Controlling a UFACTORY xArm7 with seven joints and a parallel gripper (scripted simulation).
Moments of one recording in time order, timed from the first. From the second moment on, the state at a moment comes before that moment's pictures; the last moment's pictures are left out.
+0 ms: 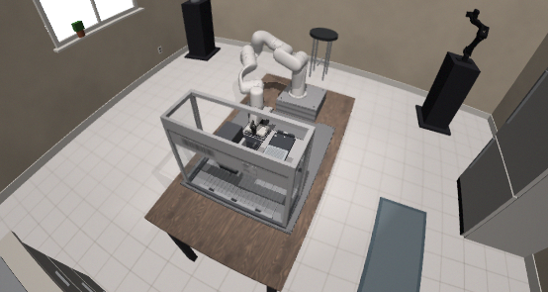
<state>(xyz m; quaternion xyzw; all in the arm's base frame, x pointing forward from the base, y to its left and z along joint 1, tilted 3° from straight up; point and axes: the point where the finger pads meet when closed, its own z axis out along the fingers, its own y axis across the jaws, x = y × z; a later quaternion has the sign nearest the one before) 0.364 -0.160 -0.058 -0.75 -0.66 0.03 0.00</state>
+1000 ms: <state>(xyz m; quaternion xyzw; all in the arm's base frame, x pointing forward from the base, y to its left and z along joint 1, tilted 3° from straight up) 0.365 -0.160 -0.038 -0.75 -0.66 0.03 0.00</state>
